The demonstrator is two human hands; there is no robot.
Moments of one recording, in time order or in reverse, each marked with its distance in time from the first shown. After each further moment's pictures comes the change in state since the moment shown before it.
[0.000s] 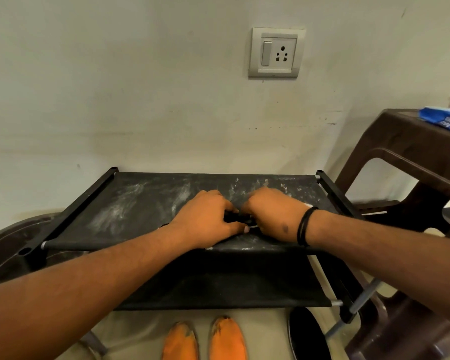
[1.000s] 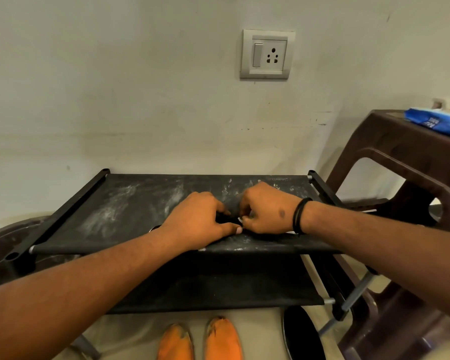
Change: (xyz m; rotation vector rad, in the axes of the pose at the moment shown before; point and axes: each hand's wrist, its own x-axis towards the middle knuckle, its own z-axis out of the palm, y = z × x) left_hand -0.004 0.004 -0.004 -0.008 0.052 0.001; right_hand 0.000 0.011 -0.003 0.252 -0.015 0.075
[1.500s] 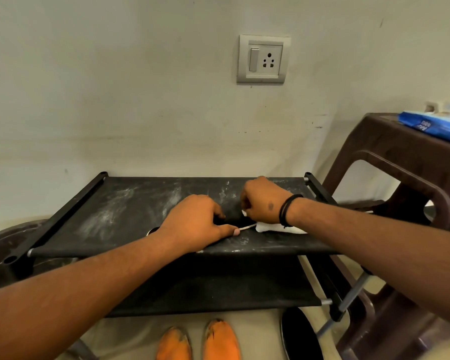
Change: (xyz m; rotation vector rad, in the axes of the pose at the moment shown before) left_hand 0.001 0.001 0.002 0.040 0.012 -0.054; right_hand 0.017 0.008 -0.006 0.035 0.050 0.161
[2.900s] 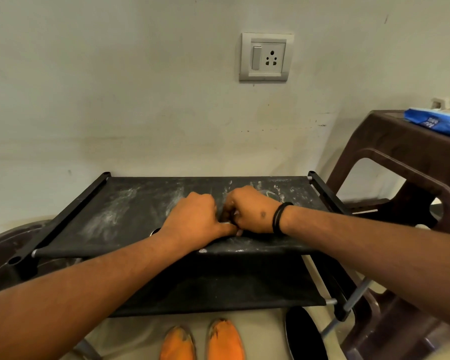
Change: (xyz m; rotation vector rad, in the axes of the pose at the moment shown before) left_hand 0.000 0.005 -0.006 0.029 0.019 -0.093; right_hand 0.004 -0.022 0.016 0.101 -0.055 -0.120
